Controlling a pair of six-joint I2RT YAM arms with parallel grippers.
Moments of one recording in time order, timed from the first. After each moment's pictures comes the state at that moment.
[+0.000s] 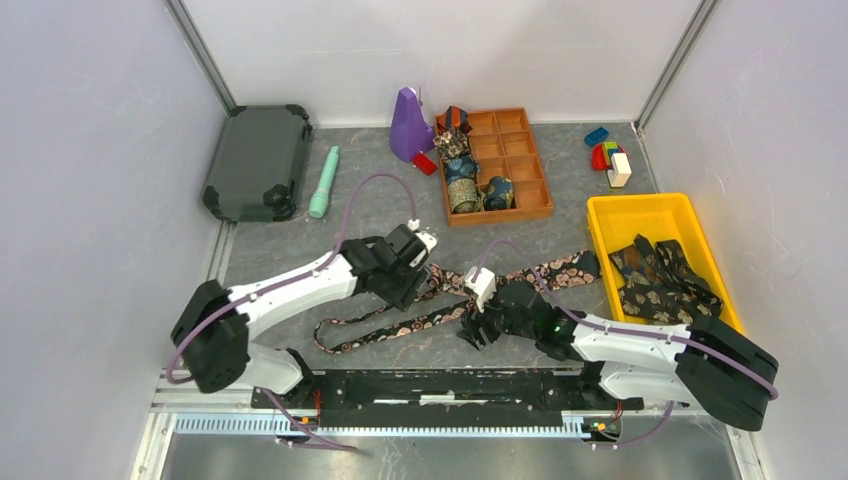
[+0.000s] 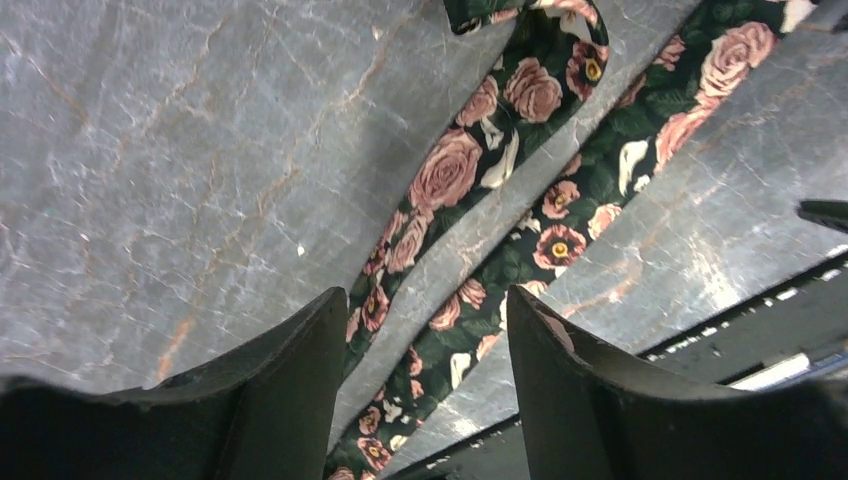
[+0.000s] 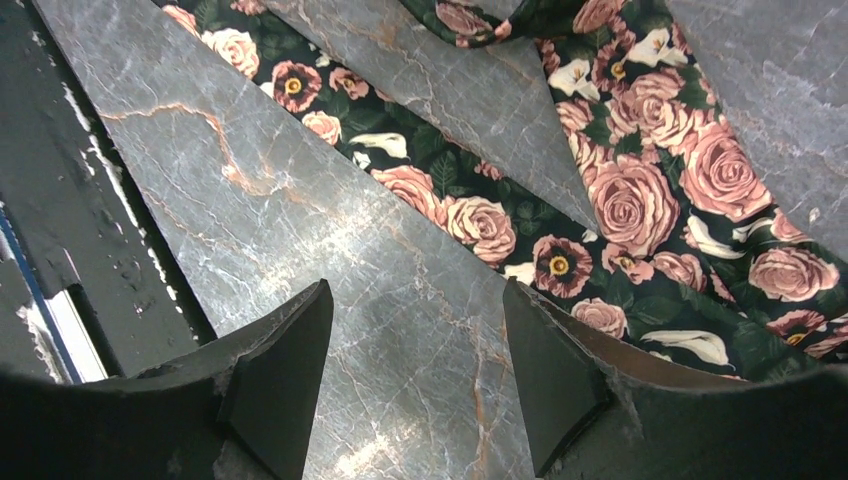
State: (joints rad) left arm -0.84 1.35 0.92 -0.71 -0.10 -0.21; right arm 0.98 1.12 0.28 0.26 -0.10 0.11
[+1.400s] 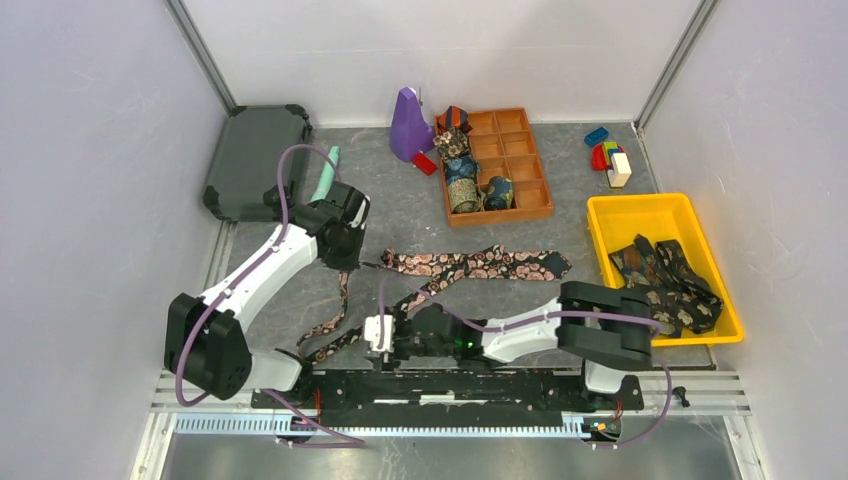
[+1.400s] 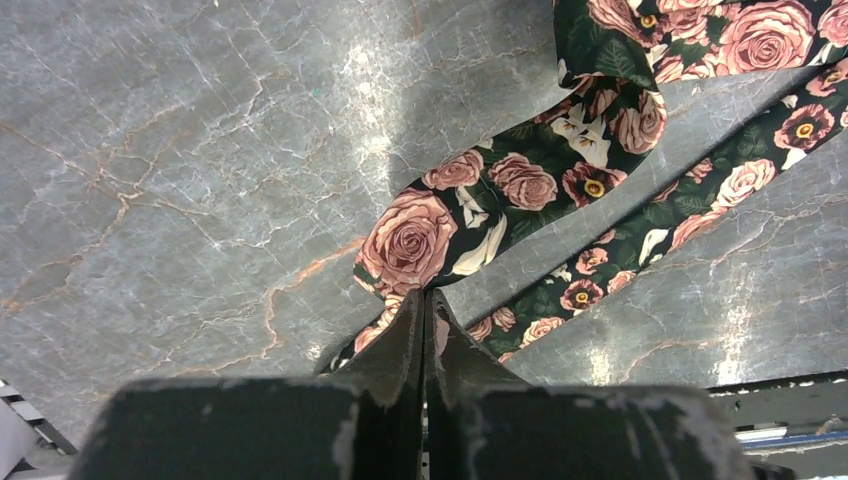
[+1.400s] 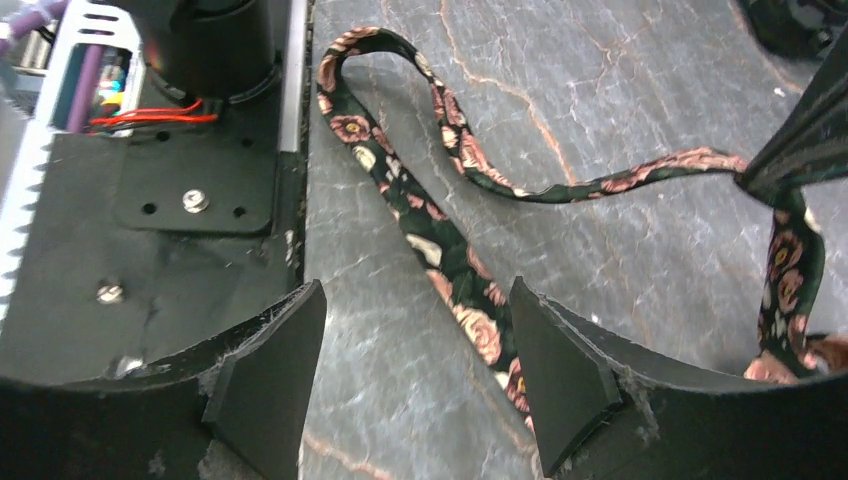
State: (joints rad) left arm -0.44 1.36 1.06 -0.91 -0.12 -0.20; right arm 1.36 1.70 0.69 0.73 -0.06 -0.26
